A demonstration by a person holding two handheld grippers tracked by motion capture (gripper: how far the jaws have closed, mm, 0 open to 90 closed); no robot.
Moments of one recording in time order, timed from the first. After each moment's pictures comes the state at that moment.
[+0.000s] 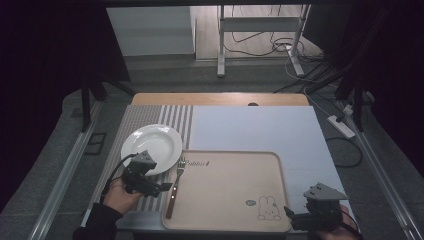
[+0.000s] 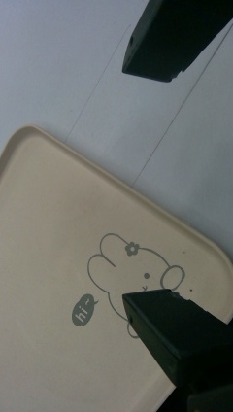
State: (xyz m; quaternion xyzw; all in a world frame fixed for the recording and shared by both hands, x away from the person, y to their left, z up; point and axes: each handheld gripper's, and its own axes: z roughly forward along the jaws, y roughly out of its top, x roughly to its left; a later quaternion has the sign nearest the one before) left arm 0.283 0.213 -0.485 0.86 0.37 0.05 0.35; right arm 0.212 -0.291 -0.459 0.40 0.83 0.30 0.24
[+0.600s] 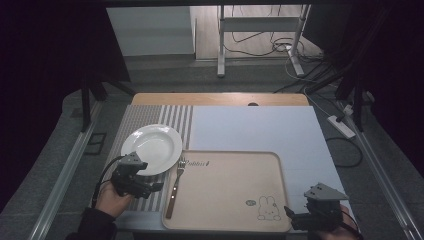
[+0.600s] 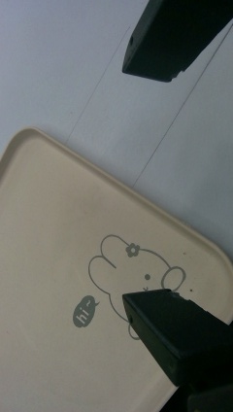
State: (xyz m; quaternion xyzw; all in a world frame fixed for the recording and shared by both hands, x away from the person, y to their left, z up) left arm 0.271 0.240 -0.483 0.84 0.38 0.06 0.37; right arm 0.212 -0.291 -0.459 0.40 0.83 0.30 0.24
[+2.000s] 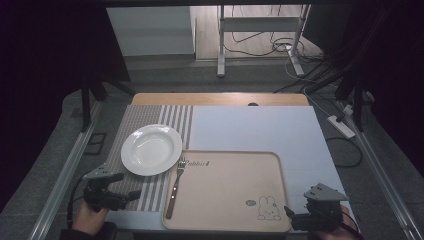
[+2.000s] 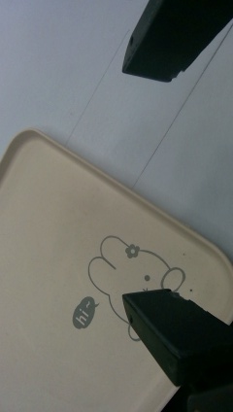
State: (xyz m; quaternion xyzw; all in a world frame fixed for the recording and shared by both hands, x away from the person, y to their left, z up) left arm 0.225 0.294 -0.493 0.79 0.45 0.08 0.41; right arm 0.211 -0.291 -0.459 0.40 0.83 0.30 0.24
